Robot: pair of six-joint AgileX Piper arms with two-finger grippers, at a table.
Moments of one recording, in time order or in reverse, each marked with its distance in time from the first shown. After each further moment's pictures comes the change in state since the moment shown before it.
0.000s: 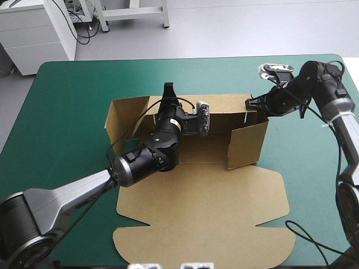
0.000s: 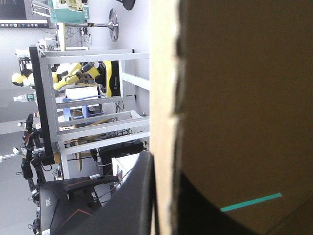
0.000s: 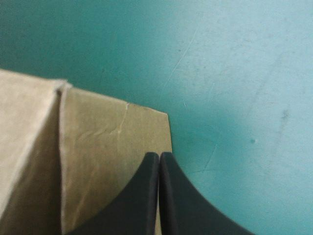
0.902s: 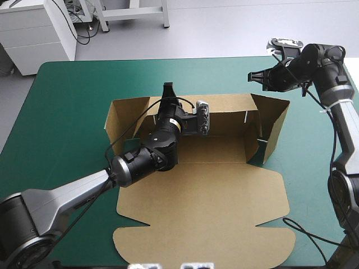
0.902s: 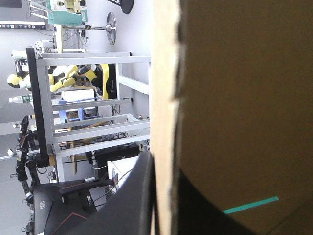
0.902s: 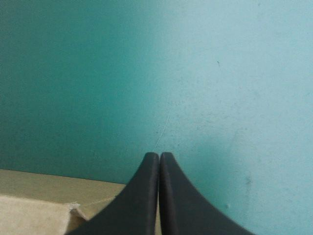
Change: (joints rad) left arm 0.002 -0.008 0.000 -0.018 -0.022 0.000; right arm 0.000 0.091 -0.248 -0.098 -0.051 0.162
